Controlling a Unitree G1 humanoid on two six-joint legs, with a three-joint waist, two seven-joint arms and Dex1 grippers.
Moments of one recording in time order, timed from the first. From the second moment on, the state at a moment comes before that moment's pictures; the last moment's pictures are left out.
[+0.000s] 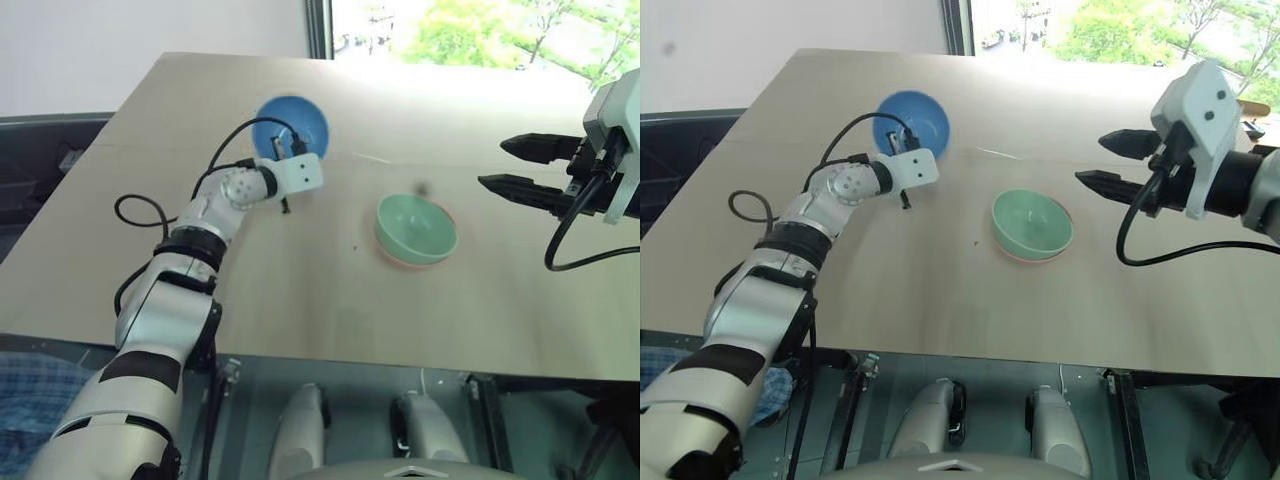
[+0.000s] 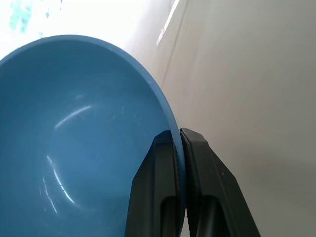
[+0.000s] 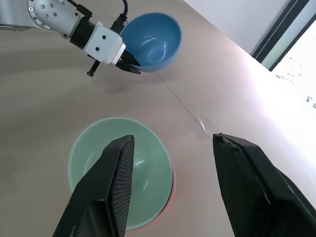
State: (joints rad) left arm -1.08 0.51 -0.32 0.96 0.43 -0.37 -0.54; right arm -0.59 -1.03 -0.27 -0.57 0.75 1.00 0.74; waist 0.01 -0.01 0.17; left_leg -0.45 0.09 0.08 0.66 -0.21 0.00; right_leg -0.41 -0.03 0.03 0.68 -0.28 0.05
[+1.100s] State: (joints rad) left arm -0.92 0.39 -0.31 0.32 -0.28 -0.33 -1.38; right arm -0.55 -1.03 -0.24 -0.55 0.71 0.97 0.73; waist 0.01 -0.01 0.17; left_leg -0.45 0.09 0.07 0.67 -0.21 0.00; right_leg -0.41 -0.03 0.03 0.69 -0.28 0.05
